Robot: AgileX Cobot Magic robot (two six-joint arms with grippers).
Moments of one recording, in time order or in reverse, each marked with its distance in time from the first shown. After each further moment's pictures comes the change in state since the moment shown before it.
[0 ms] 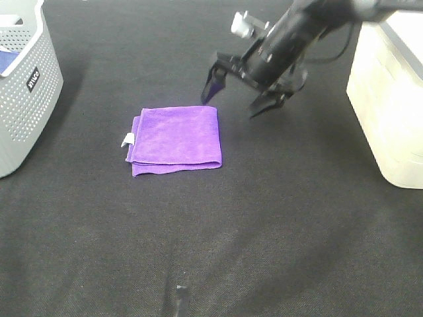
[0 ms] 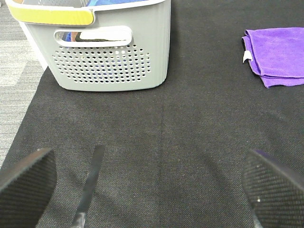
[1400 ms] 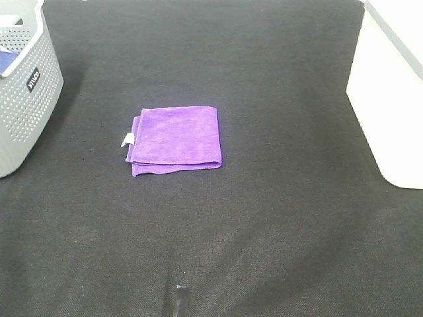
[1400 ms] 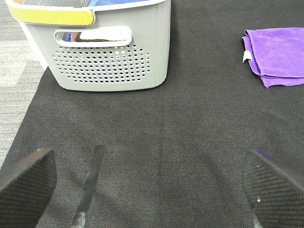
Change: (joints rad) left arm 0.000 0.000 0.000 0.000 0.000 0.000; right arm -0.306 -2.059 1.299 -0.421 0.218 0.064
